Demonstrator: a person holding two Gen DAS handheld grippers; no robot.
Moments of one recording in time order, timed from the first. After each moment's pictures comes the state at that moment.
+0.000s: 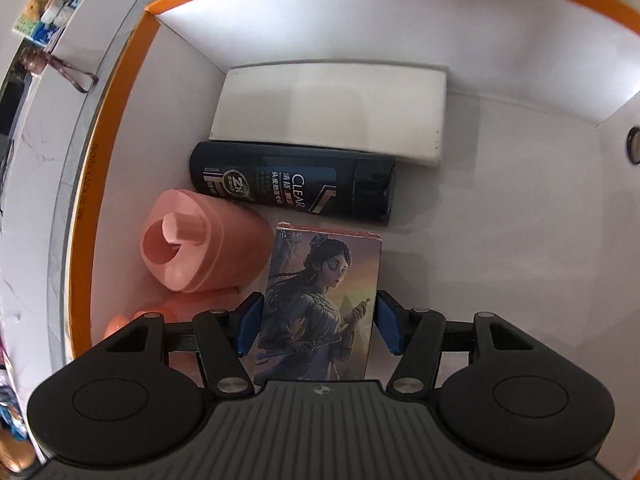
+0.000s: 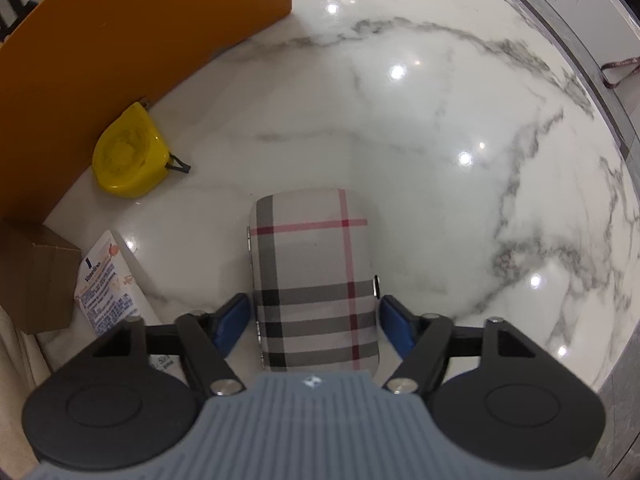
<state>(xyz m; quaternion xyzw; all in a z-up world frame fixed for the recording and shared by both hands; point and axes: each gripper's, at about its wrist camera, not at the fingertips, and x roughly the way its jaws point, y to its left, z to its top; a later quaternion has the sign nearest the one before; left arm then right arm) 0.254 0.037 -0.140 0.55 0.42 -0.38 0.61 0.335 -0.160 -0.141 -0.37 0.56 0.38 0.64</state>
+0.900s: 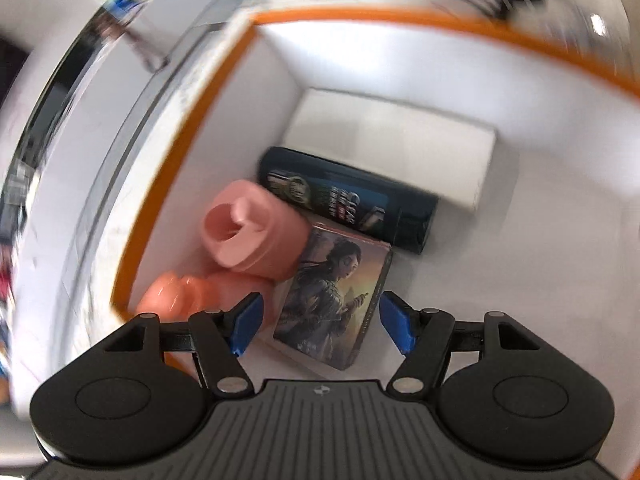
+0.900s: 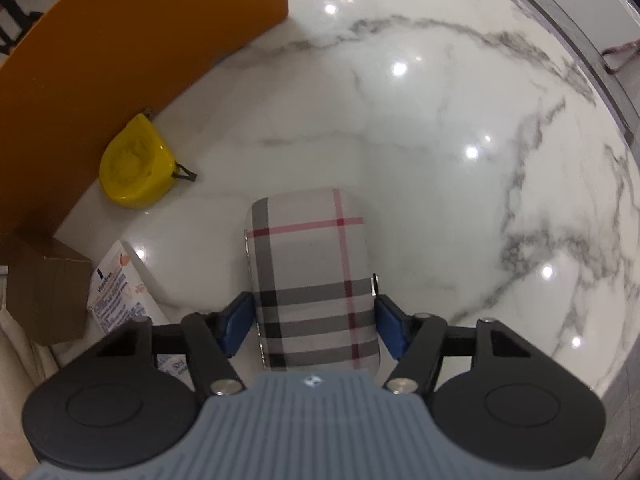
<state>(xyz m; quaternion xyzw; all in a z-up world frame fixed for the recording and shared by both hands) 0.236 0.064 -0.089 0.46 0.42 -0.32 0.72 0.339 -0.150 -0.139 -0.36 0.56 0.37 0.64</state>
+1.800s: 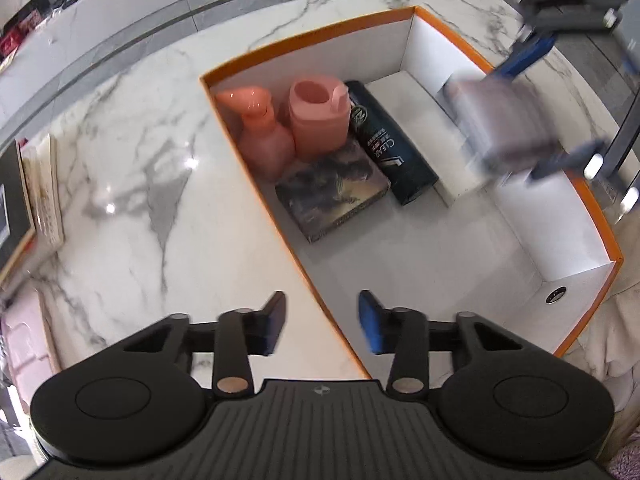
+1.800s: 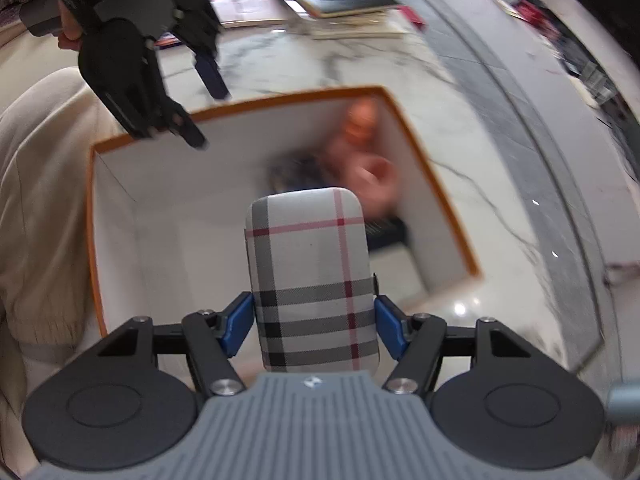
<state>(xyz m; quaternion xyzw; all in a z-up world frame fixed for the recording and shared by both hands) 0.225 0.135 -0.065 0.20 0.56 -0.22 0.77 0.209 -0.013 0.004 -0.43 0.38 0.53 0.63</state>
